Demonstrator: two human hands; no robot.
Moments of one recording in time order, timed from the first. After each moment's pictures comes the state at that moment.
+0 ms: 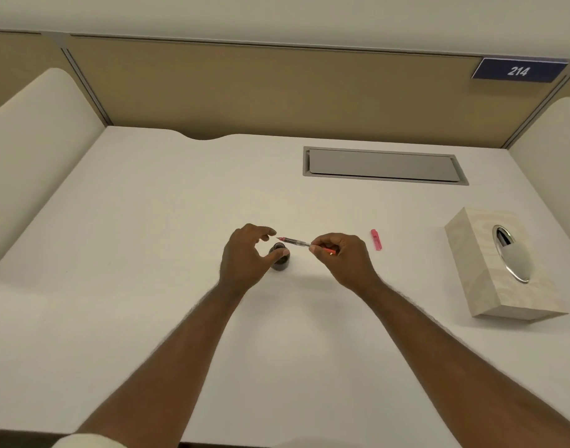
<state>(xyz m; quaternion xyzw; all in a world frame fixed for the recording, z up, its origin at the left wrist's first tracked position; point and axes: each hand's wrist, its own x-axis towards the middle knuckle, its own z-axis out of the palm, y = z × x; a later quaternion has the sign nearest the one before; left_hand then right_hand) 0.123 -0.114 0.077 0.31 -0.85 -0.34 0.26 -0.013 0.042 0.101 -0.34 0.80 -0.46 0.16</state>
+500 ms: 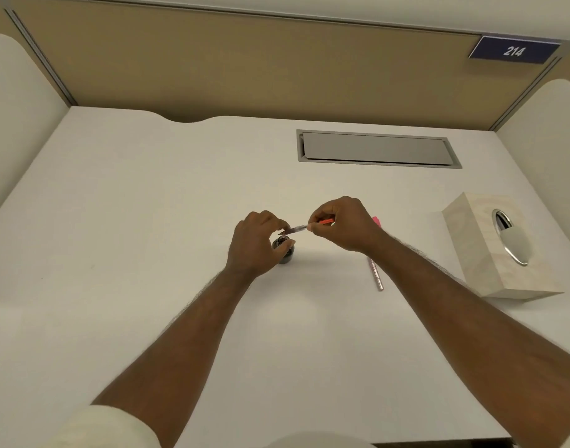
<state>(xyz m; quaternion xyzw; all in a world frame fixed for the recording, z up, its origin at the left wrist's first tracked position) 0.102 -0.145 0.054 0.18 -0.93 -0.23 0.23 -0.033 -0.003 0.138 -0.44 0.84 -0.28 0.17</state>
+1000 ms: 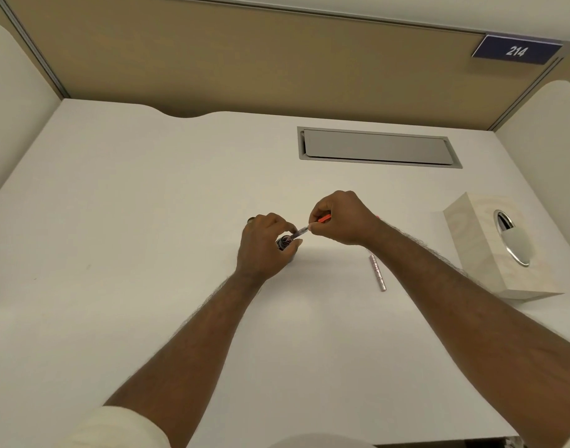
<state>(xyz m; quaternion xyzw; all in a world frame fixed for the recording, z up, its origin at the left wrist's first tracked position) 0.098 -0.137 0.043 0.18 -0.90 -0.28 0.28 -0.033 -0.022 0.146 -0.45 0.85 -0.21 0.19</state>
